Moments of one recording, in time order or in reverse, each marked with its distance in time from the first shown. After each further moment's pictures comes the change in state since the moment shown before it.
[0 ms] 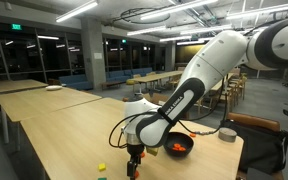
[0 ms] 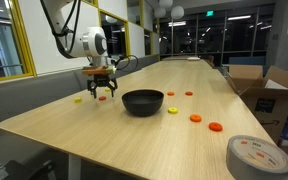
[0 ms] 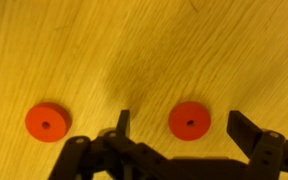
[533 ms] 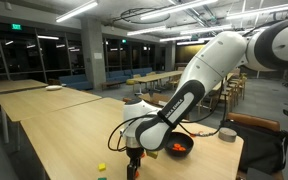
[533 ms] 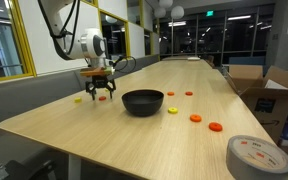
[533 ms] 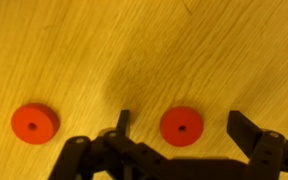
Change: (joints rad) arm 0.026 0.009 -0.011 0.000 -0.013 0.000 0.002
